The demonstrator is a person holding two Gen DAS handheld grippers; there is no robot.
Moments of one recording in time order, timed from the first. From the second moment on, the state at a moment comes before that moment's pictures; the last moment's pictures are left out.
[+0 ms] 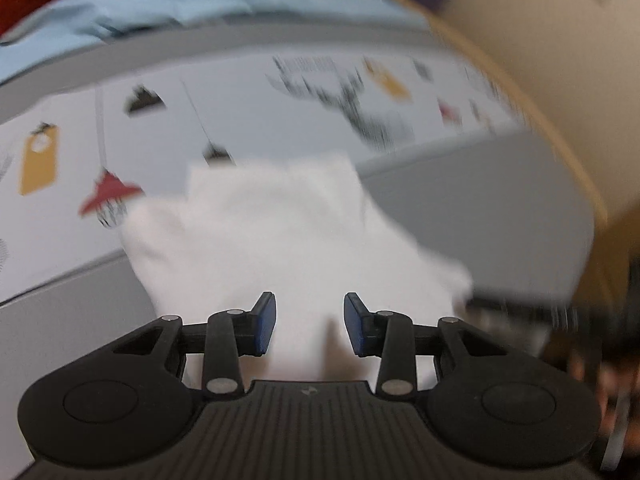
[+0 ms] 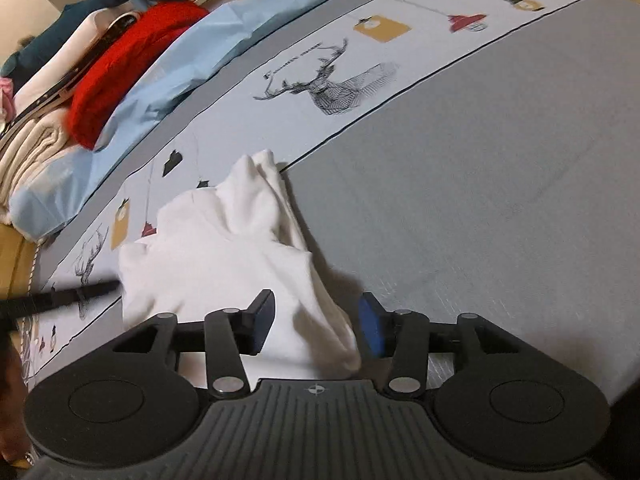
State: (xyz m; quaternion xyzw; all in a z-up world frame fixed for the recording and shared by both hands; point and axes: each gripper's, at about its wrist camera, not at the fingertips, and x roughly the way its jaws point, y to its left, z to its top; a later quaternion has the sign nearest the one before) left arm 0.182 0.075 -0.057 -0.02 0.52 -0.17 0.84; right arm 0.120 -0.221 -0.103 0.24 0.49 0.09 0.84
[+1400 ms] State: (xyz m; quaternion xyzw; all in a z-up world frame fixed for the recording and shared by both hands) left arm 0.210 0.126 -0.075 -0.04 0.52 -0.13 0.84; right arm 0.266 -0.181 -0.092 0.12 0.41 0.06 0.90
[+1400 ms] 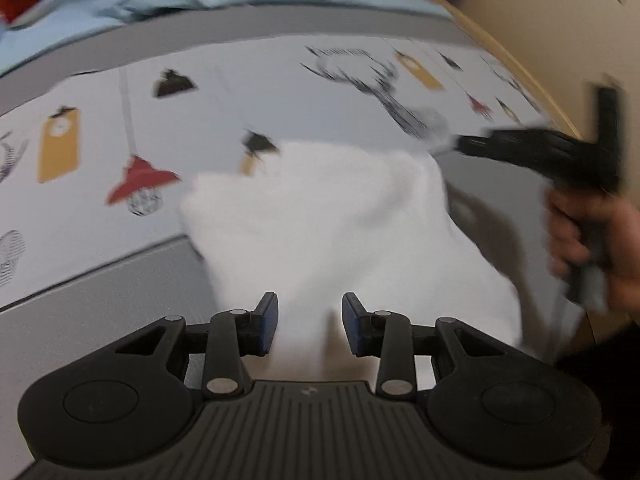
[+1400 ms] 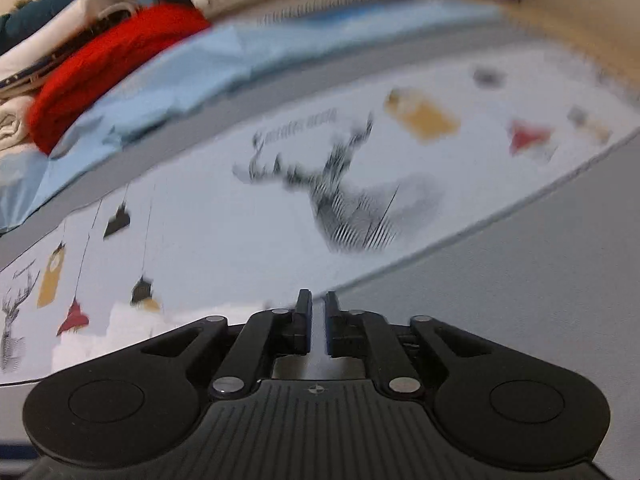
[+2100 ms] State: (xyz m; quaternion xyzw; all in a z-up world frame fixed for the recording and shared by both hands) left arm 0.123 0.111 -0.025 0.05 0.44 0.04 0.89; right arm 0.128 -0.202 -0.058 -0.05 0.49 0.16 0.85
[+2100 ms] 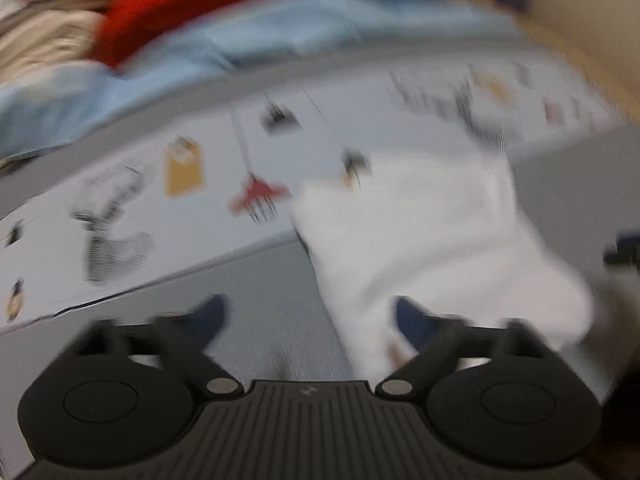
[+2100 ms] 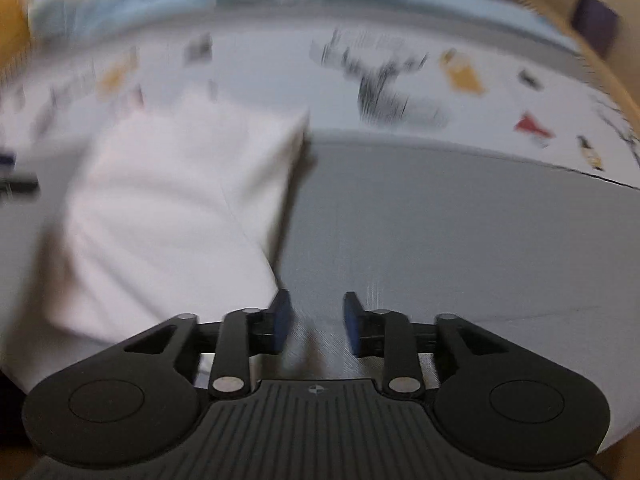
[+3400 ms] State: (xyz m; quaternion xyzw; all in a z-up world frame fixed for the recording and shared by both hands) left arm -0.036 0.042 -0.025 -0.06 0.39 0.11 0.91; right arm -0.030 -0.177 -0.010 -0.04 0.33 0.18 0.93
